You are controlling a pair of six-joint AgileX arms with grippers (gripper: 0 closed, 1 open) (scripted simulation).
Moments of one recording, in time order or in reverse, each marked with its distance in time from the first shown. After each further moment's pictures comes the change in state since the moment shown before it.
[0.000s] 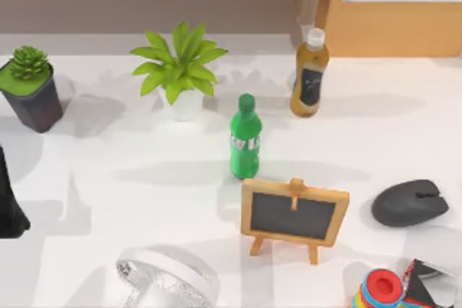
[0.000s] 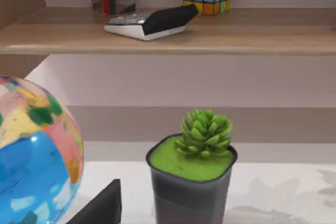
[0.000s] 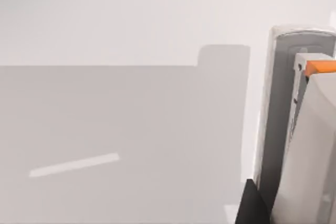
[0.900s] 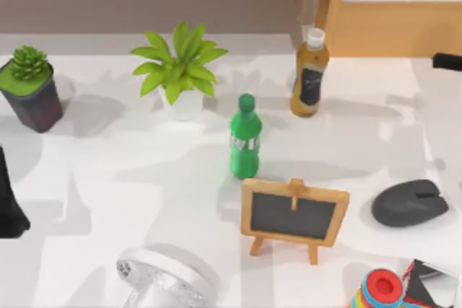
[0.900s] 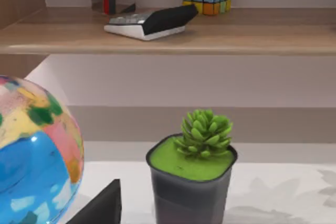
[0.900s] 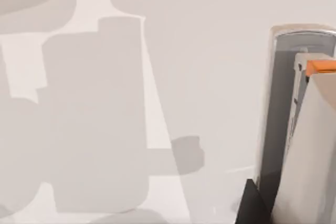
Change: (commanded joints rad) left arm 0.000 0.000 0.000 0.000 0.000 0.000; right arm 0.320 0.529 0.817 -0.236 -0.012 -0.002
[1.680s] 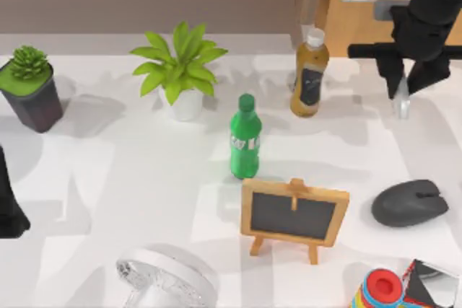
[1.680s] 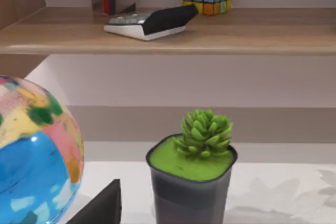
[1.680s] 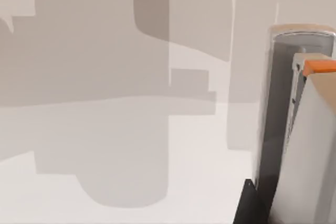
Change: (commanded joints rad) left arm 0.000 0.000 0.000 0.000 0.000 0.000; right arm 0.188 0.343 0.450 -0.150 0.004 -0.015
